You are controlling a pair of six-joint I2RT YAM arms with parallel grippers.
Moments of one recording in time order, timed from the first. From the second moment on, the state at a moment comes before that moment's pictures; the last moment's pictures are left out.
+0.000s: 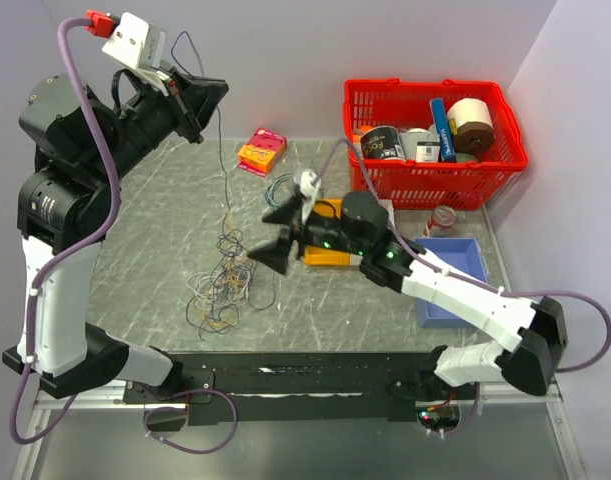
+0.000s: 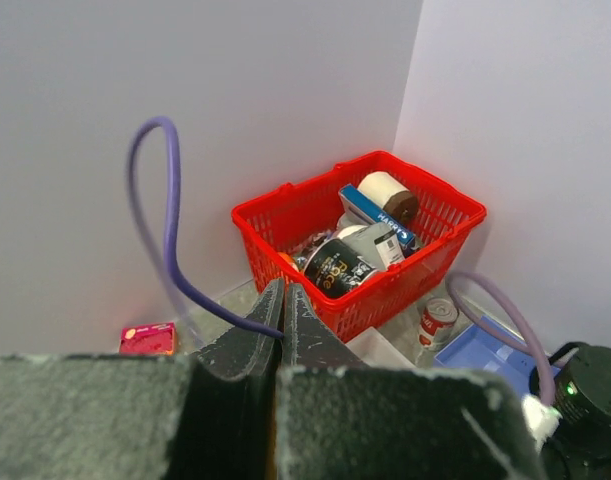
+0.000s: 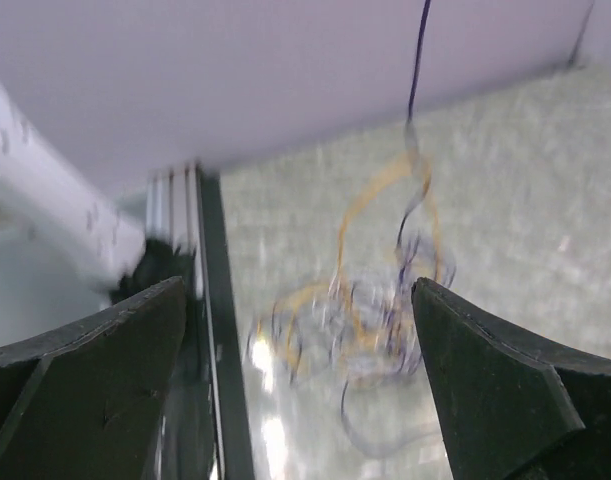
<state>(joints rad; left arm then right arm) -0.50 1.40 2.31 -0.72 0.17 -0.07 0.88 1.27 1.09 0.13 -0.45 0.15</state>
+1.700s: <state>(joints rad) -0.50 1.41 2.66 -0.61 -0.22 0.07 0.84 1.76 0.89 0.02 -0.31 0.36</state>
